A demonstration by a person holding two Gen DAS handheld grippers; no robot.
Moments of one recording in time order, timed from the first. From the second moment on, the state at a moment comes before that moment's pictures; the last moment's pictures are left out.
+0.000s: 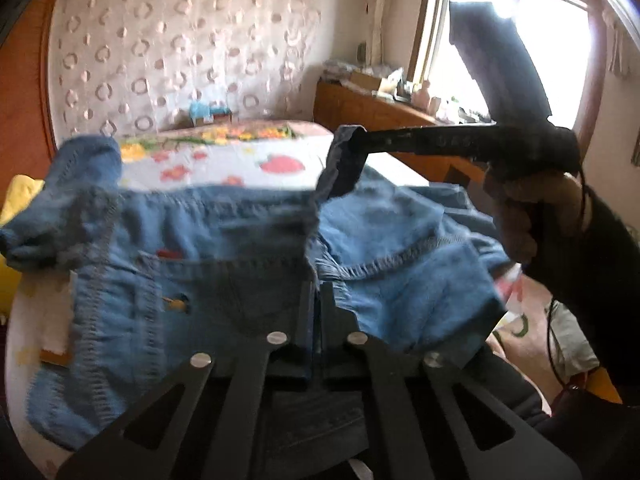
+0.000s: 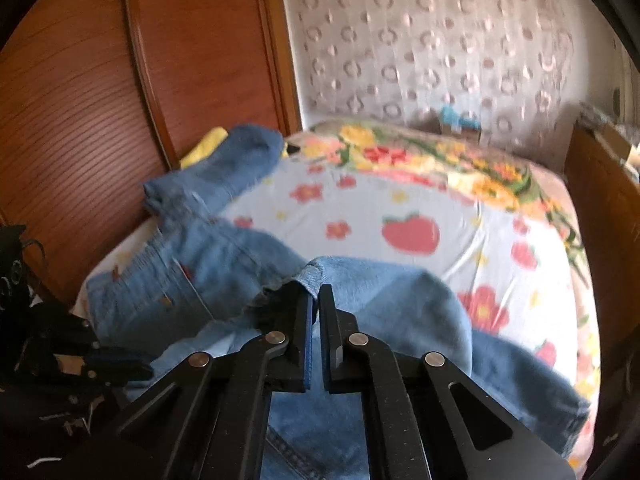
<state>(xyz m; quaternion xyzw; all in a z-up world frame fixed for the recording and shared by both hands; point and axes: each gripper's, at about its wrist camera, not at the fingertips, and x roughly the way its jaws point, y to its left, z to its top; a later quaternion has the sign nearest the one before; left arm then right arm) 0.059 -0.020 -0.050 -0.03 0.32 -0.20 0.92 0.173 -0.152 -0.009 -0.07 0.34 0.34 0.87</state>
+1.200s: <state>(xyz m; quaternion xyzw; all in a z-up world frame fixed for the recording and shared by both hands) 0.016 0.133 -0.056 -0.10 0.31 -0.03 0.94 0.170 0.040 -0.004 -0.12 0.35 0.42 0.83</state>
